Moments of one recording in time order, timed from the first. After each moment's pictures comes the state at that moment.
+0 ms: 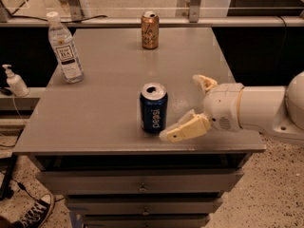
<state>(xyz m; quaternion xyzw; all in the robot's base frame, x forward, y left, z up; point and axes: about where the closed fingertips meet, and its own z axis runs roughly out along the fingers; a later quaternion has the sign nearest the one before) 0.473 -0.064 0.880 -0.46 0.71 0.23 0.49</state>
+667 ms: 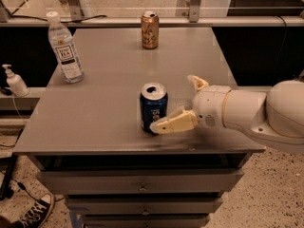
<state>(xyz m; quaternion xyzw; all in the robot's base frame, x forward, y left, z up) 0.504 -0.050 0.864 -0.41 0.71 0.24 0.52</state>
